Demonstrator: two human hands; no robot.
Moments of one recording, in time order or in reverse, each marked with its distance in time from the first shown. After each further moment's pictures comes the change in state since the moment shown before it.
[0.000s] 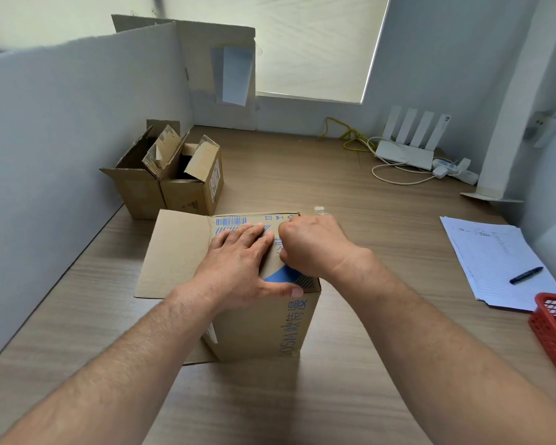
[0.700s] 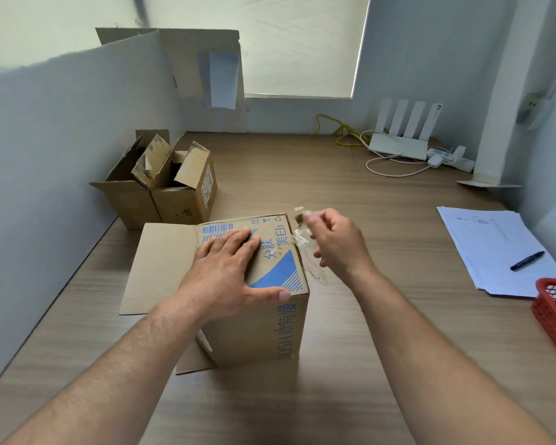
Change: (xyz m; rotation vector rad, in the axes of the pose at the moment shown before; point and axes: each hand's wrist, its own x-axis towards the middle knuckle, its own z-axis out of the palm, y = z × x) left_hand -0.004 0.002 -0.002 -0.012 -0.011 -0.035; right_hand -0.019 0.041 0.044 1.178 0.347 0.543
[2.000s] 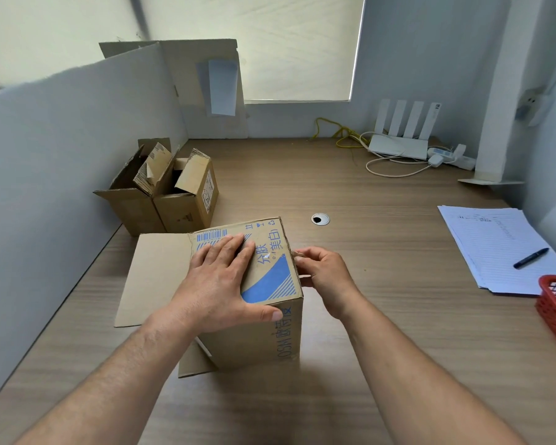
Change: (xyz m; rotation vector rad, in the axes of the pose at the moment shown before) left_hand -0.012 -0.001 0.003 0.074 0.011 0.018; right_hand -0.020 0.039 0.026 0.471 -0.177 0.239
